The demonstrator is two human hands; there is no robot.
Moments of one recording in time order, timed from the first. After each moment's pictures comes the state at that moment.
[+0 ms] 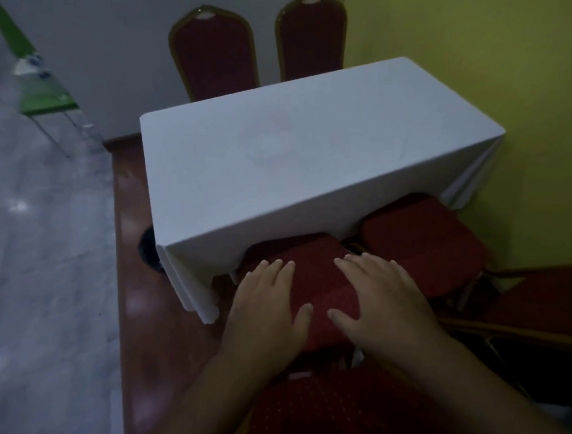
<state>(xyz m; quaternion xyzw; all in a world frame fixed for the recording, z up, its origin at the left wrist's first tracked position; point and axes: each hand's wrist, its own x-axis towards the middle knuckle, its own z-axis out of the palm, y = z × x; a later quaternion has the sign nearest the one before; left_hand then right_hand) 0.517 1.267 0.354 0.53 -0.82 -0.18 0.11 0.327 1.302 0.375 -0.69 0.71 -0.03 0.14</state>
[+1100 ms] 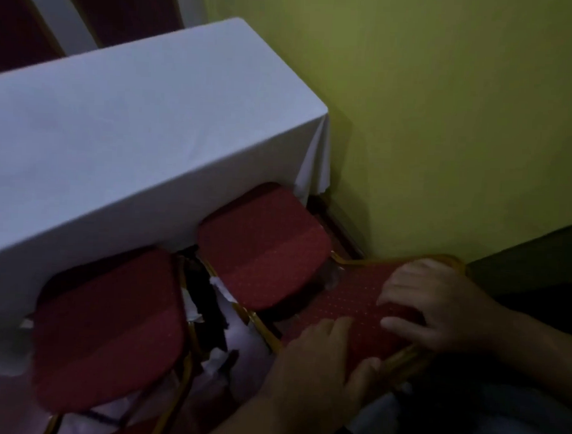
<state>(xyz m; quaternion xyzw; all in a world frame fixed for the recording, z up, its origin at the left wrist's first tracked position) -0.032 1.355 0.318 0.34 -0.85 -0.40 0.04 -0.277 1.383 0.348 -0.78 0.60 0.02 0.16</state>
